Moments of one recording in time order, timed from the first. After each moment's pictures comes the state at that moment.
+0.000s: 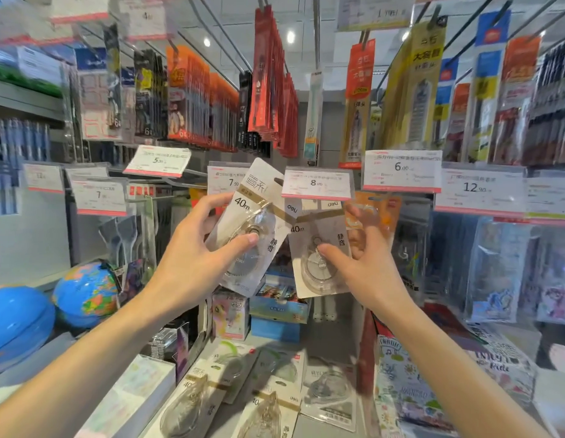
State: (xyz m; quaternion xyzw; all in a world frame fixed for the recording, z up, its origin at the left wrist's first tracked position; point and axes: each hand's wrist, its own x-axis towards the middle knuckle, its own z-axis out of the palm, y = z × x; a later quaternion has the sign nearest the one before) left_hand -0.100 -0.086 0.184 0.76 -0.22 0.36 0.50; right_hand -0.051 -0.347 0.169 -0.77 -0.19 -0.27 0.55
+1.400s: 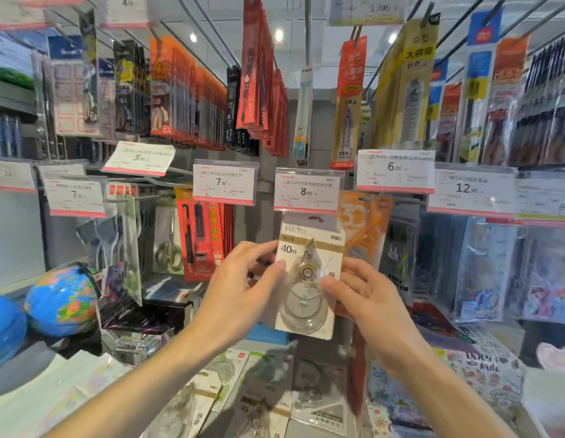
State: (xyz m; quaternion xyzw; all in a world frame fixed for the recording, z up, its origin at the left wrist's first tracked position) left_hand -0.082 -0.143 0.147 0.79 -0.22 0.33 0.46; right_hand -0.081 -0.356 0.134 -0.69 -0.19 -0.13 0.69
